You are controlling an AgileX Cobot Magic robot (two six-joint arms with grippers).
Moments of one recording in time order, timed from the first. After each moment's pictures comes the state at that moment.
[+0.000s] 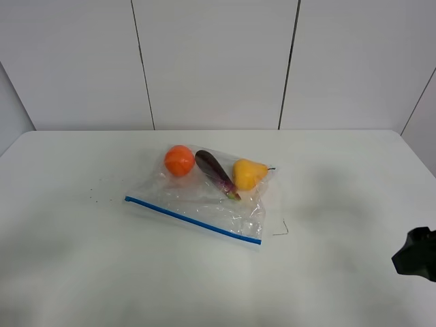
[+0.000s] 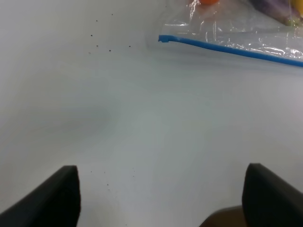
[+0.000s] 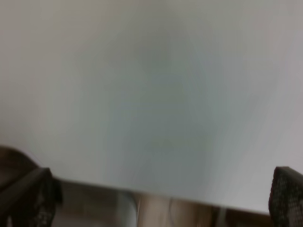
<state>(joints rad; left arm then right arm) -0.01 -0.01 -0.50 -0.10 1.06 0.14 0.03 0.82 -0.60 0.10 1.07 -0.09</state>
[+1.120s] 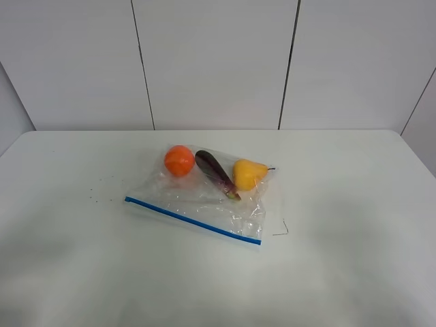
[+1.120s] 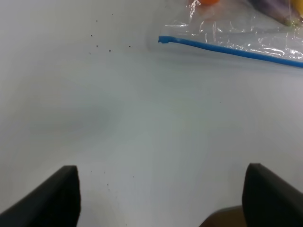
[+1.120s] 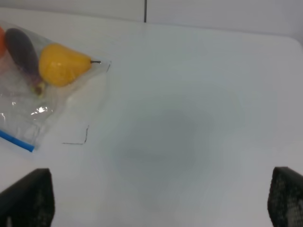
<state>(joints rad) -0.01 -0.01 -0.50 -0.10 1.06 0.14 0.03 0.01 -0.50 0.09 1.03 -0.09</state>
